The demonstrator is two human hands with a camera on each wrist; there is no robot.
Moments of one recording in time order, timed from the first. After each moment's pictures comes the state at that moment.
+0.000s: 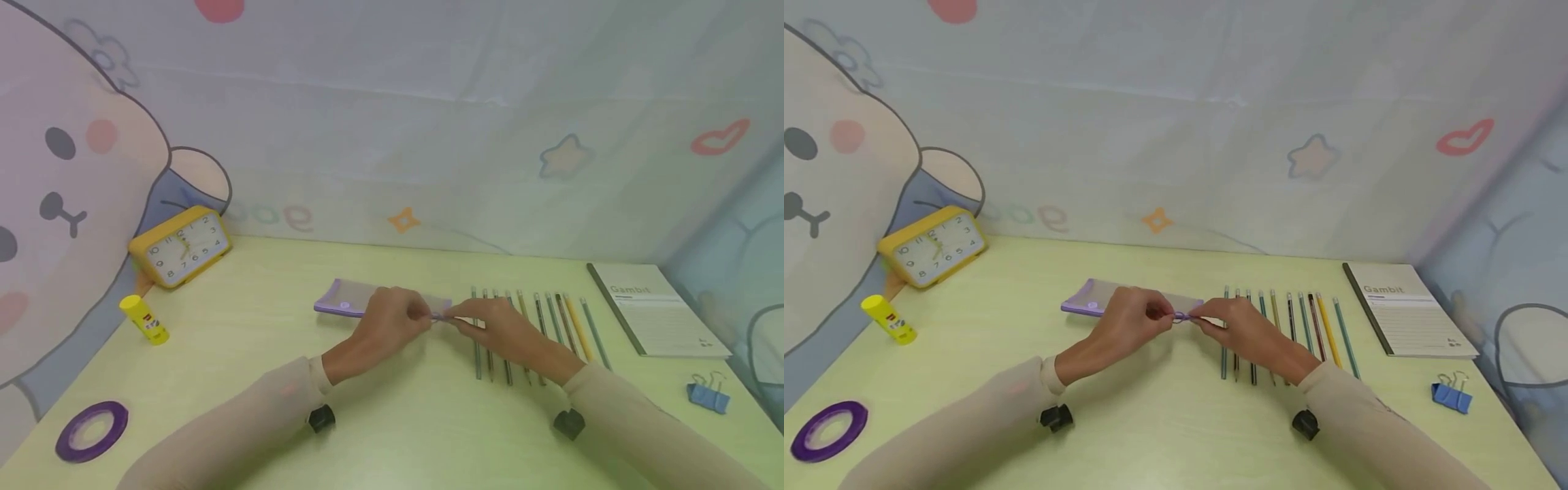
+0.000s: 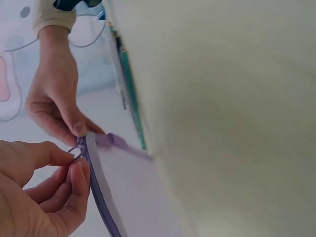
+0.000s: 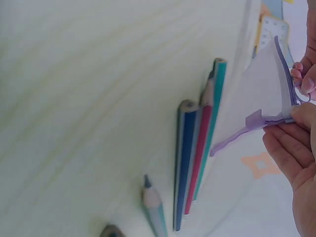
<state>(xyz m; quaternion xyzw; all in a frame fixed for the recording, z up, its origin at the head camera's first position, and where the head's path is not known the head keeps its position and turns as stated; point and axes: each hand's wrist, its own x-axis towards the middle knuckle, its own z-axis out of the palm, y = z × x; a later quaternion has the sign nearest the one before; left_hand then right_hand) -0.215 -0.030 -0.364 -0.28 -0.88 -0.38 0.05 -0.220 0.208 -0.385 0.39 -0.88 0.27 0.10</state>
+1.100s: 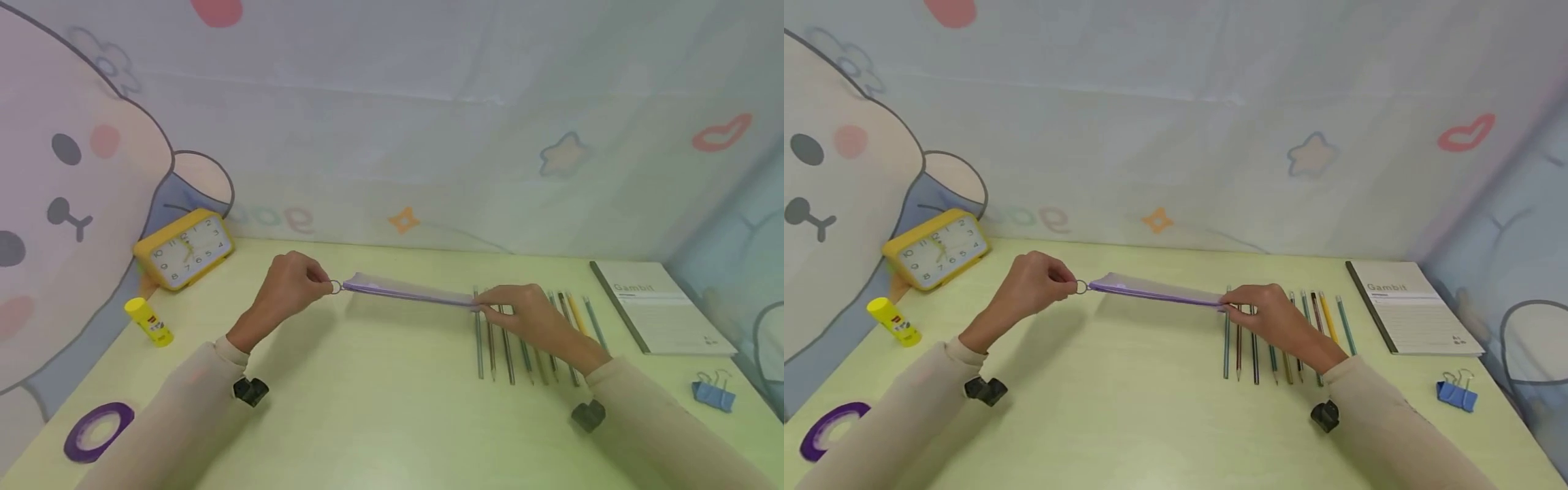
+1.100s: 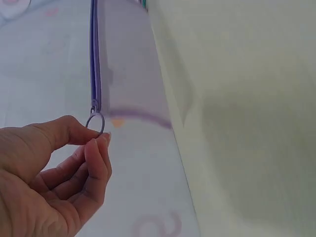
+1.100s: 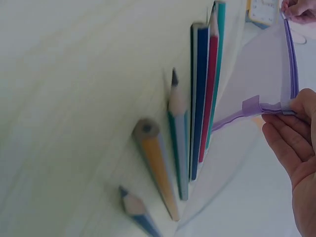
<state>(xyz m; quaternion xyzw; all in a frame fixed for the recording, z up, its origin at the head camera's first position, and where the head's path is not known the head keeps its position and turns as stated) -0.251 -0.156 -0.334 -0.14 -0.94 -0.32 0.04 -0.232 0.242 -0.383 0.38 -0.87 0.25 0.19</state>
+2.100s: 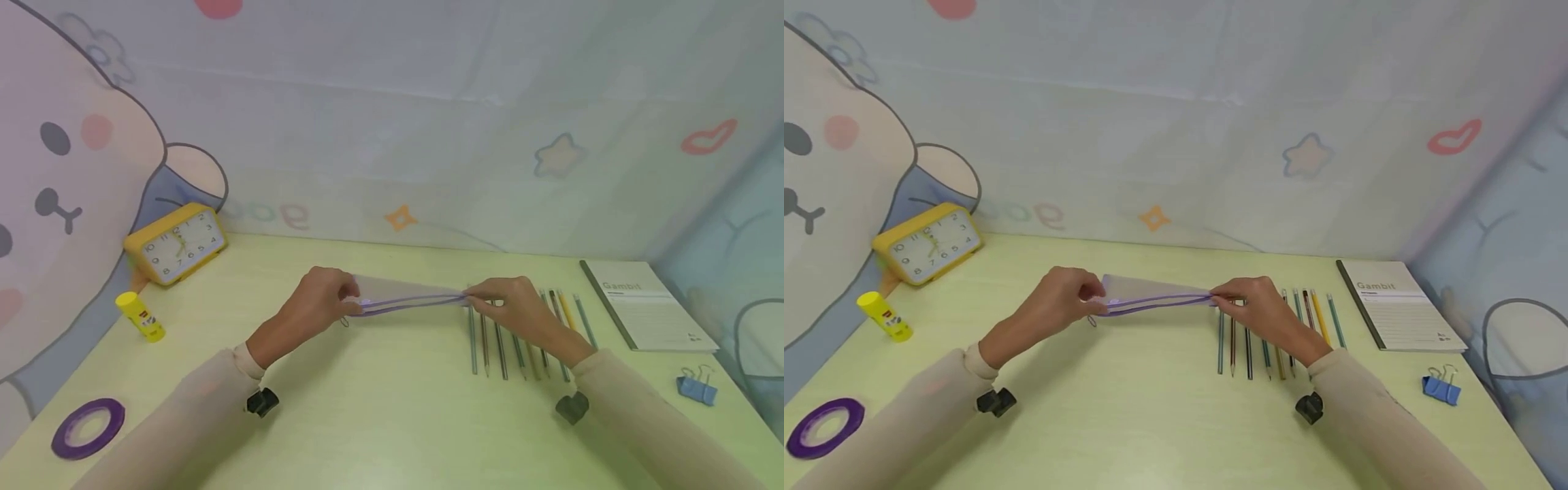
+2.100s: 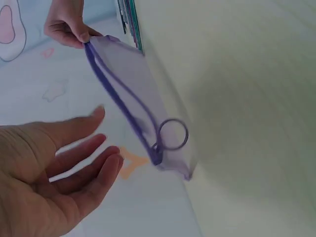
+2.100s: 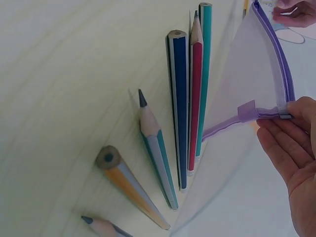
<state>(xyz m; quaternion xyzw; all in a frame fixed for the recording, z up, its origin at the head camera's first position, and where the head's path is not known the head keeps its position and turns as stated) -0.235 -0.119 -0.345 -0.24 -0.94 -0.26 0.02 -0.231 0.234 -0.373 0.33 -0.89 0.28 0.16</state>
